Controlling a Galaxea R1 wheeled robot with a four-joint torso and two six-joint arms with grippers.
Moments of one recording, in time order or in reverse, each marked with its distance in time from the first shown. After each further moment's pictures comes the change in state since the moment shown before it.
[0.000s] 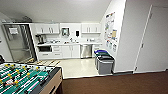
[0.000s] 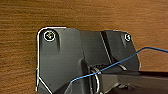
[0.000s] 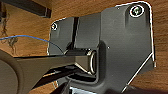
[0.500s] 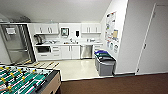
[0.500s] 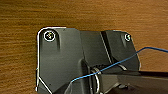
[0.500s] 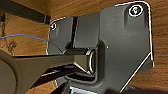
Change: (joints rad) left arm 0.000 0.000 -0.001 0.000 0.000 0.000; right arm 0.000 0.000 -0.006 -0.001 -0.001 0.000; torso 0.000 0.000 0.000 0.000
